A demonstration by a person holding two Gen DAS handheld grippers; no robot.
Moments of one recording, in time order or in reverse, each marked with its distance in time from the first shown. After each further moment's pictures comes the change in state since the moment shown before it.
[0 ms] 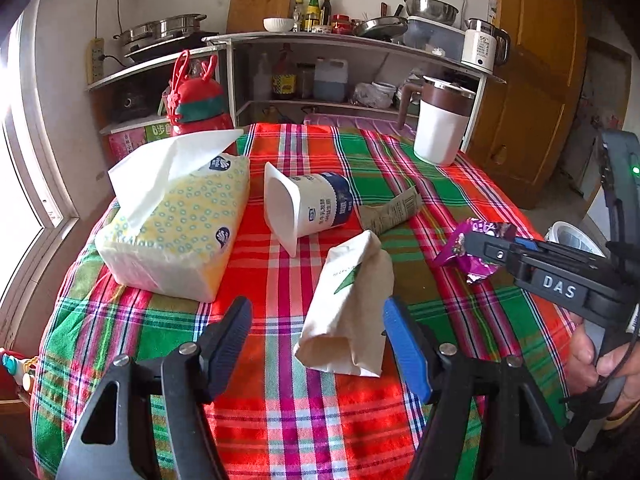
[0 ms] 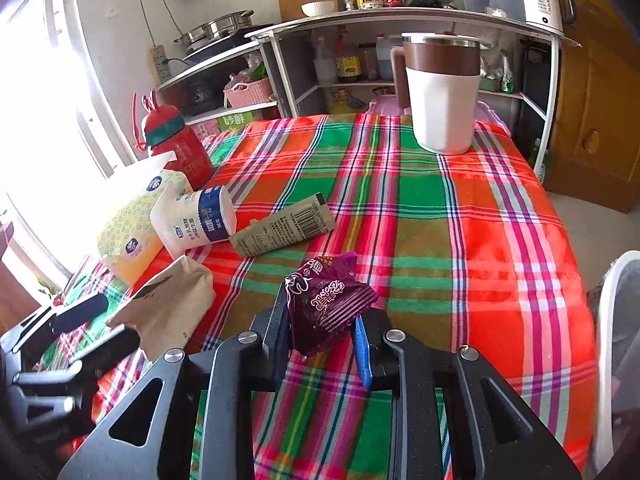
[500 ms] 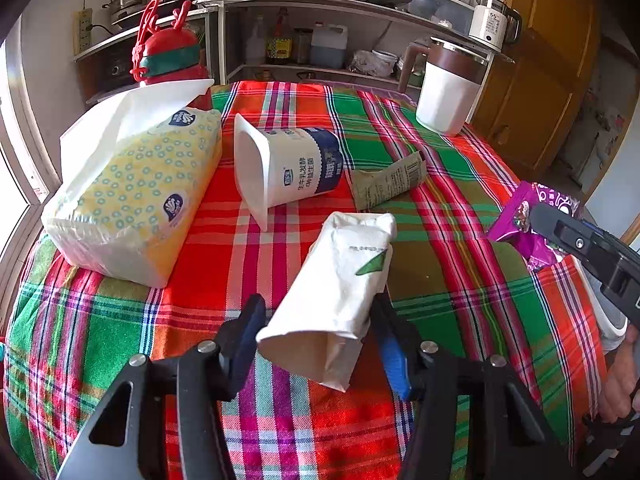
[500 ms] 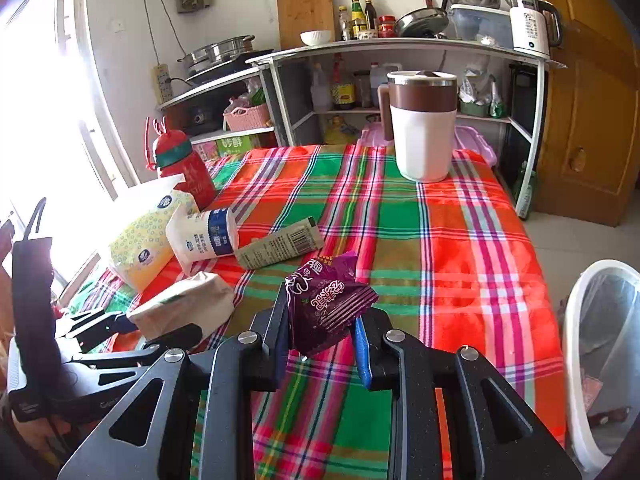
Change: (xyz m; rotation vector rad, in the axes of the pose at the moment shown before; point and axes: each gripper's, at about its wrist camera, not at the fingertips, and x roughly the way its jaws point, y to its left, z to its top) left arm 0.039 -0.014 -0.004 -0.022 0.109 -0.027; right arm -0.036 0.001 -0.006 -0.030 -0.100 -0.044
